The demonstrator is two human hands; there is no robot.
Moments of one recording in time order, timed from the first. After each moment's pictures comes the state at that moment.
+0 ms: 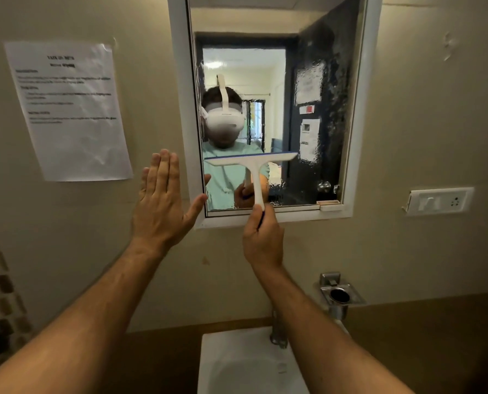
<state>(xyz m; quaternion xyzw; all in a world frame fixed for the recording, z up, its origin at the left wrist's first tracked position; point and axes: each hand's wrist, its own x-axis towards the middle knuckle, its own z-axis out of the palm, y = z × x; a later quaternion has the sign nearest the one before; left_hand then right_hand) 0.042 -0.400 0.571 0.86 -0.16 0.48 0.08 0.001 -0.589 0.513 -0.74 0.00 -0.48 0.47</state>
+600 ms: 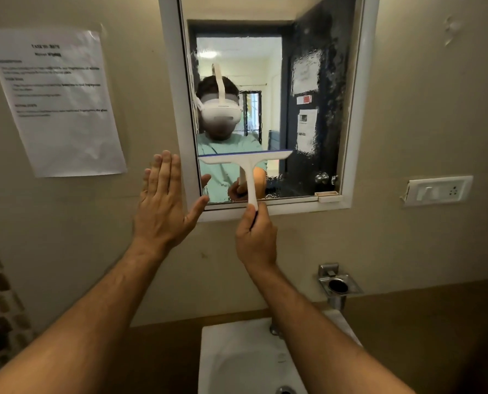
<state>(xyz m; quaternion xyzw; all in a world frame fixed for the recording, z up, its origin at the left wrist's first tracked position) 0.044 -0.406 0.556 0.86 -0.18 0.47 0.08 0.001 -0.580 0.501 -0.73 0.00 -0.49 0.48</state>
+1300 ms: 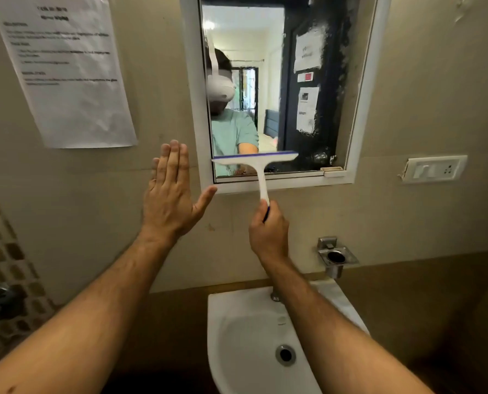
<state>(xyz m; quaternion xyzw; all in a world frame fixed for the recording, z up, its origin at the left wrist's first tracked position) 0.015 -0.386 0.536 0.88 -0.19 0.43 0.10 -0.028 -0.573 0.468 -0.76 0.06 -0.43 0.49</state>
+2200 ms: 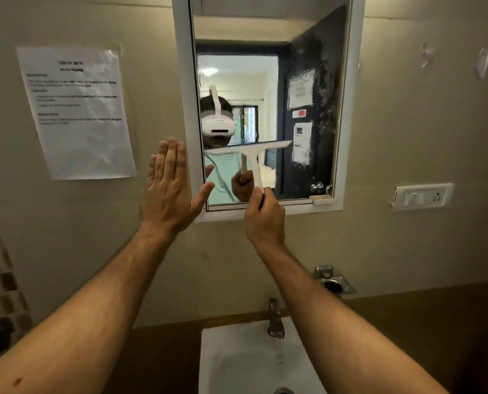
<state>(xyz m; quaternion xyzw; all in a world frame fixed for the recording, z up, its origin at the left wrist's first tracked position) 0.022 -0.406 0.586 0.85 -0.18 0.49 0.08 -0.015 -0.591 0.540 -0.75 0.01 -0.47 0.47</state>
